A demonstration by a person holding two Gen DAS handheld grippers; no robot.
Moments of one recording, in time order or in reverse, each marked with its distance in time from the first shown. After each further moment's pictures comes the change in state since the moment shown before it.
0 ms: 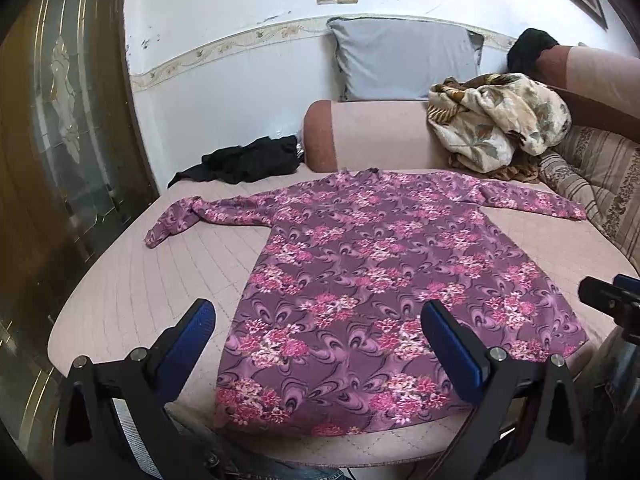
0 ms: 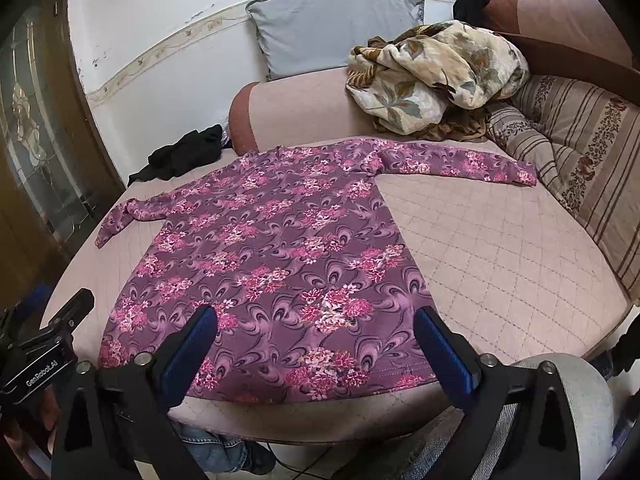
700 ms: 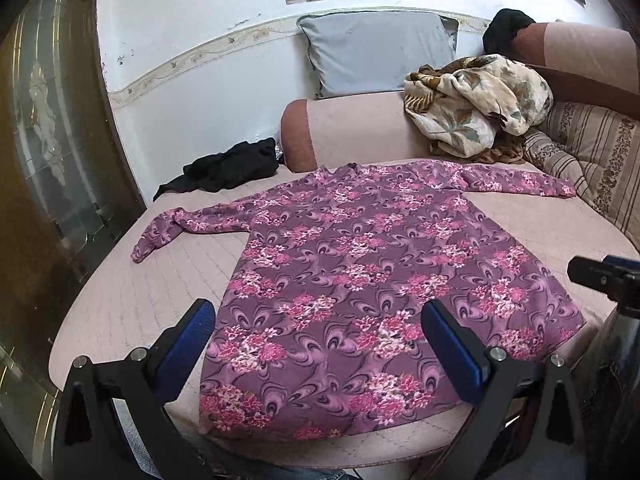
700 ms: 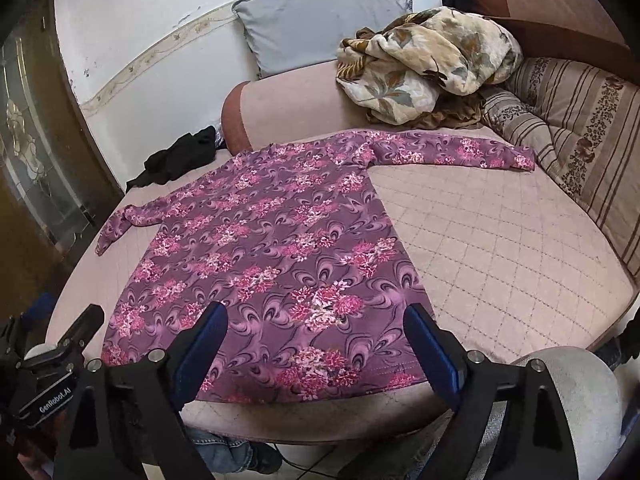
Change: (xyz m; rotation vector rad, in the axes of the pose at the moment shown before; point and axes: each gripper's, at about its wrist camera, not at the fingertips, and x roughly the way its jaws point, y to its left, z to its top) left arm 0.007 -0.030 0.004 0.086 0.049 -0.024; right arm 0.006 -0.019 0.002 0.046 0.023 0.016
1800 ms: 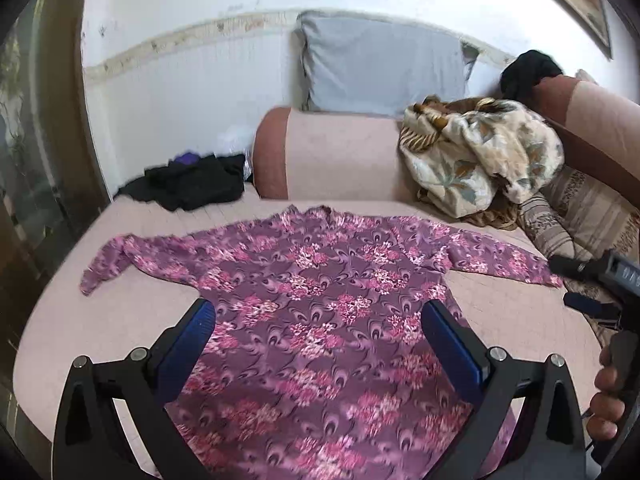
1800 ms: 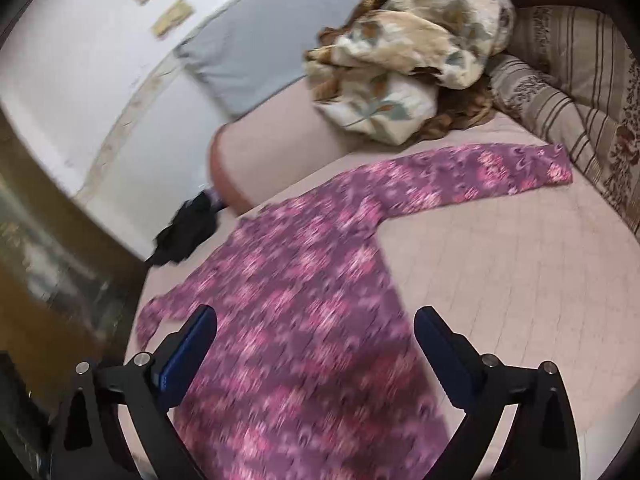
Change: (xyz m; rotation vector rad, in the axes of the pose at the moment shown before) left arm 0.082 -0.007 0.155 -0.149 0.070 -0.123; right arm 0.065 -0.067 0.167 0.294 0.046 0.144
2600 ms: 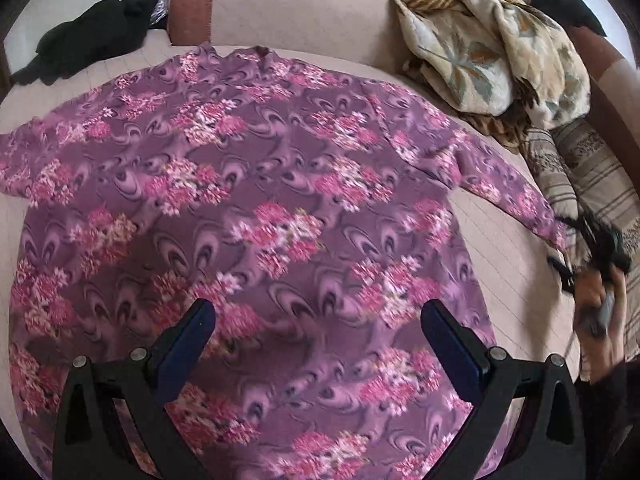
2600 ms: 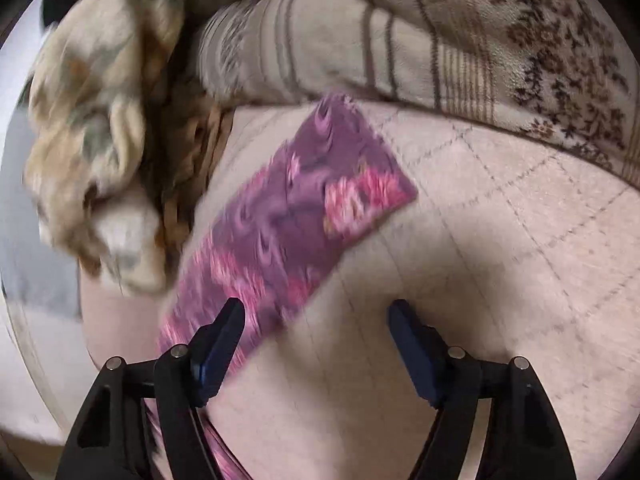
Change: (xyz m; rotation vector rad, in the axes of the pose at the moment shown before) left arm 0.193 -0.027 -0.038 -0.055 0.459 -0.219; right arm 0.111 -0.301 0.096 0.764 -0.078 -0.222
